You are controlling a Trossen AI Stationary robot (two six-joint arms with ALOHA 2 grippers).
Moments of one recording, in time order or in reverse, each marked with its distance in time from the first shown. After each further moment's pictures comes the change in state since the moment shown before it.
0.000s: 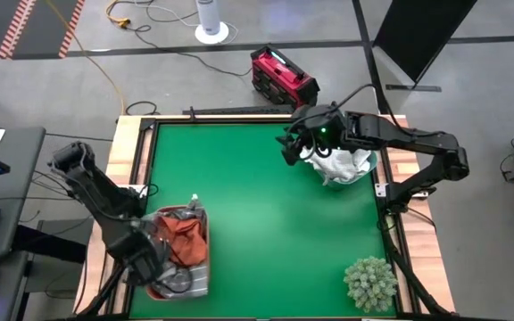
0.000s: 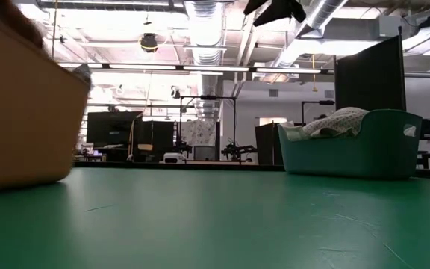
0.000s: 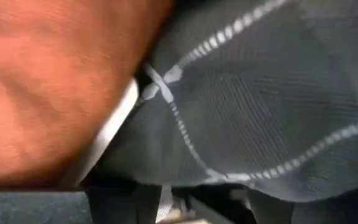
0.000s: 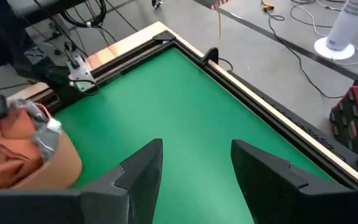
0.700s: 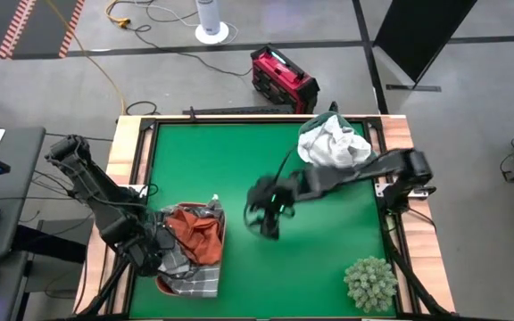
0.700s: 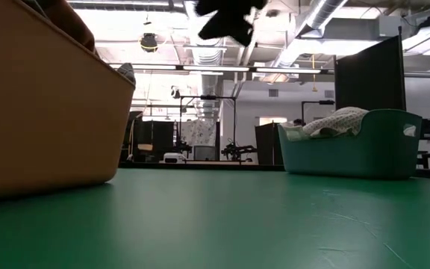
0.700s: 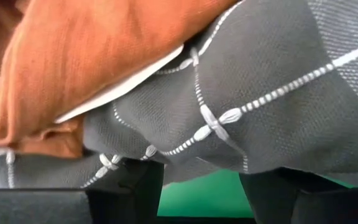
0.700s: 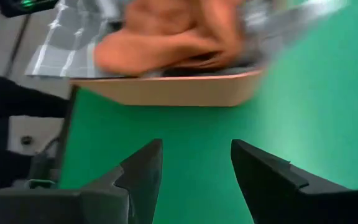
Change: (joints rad) left arm 0.040 -0.129 0.000 0.050 -0.284 -0.116; right arm 0.276 0.344 -0.001 0.155 -0.412 -0.133
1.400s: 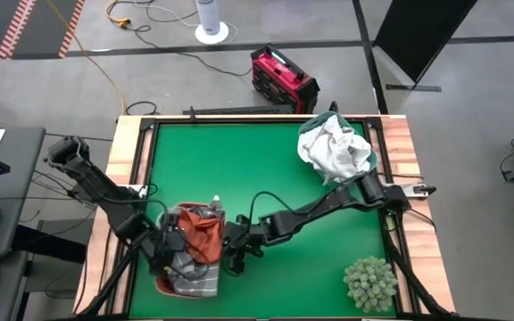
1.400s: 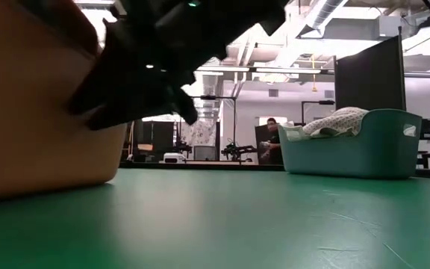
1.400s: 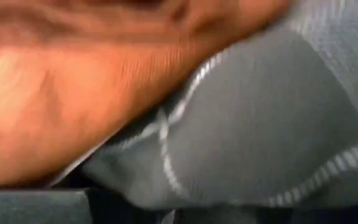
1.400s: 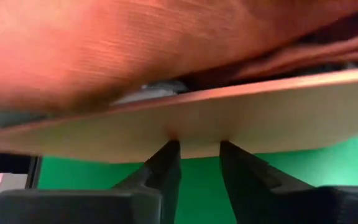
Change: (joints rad) left arm 0.101 -0.001 -0.151 0.318 -0.047 0.242; right arm 0.143 0.454 0.071 0.487 0.181 0.289
